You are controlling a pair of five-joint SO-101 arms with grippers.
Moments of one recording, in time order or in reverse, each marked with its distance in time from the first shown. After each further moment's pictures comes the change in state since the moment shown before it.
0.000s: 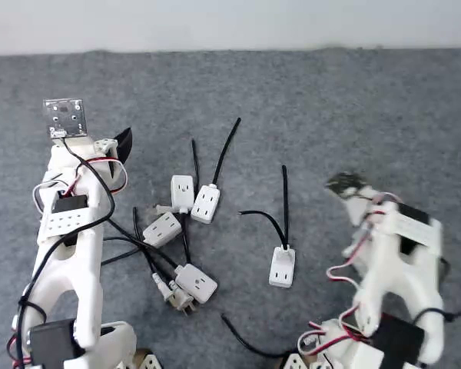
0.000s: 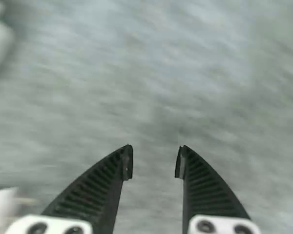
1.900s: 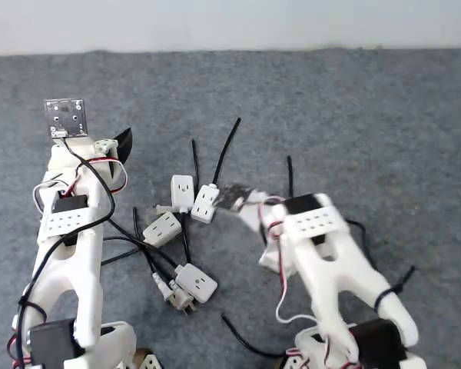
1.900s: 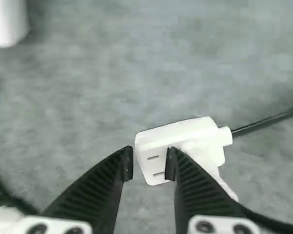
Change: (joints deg) left arm 0.0 0.0 0.0 0.0 -0.5; right arm -38.8 -0.5 -1.8 7.3 -15.6
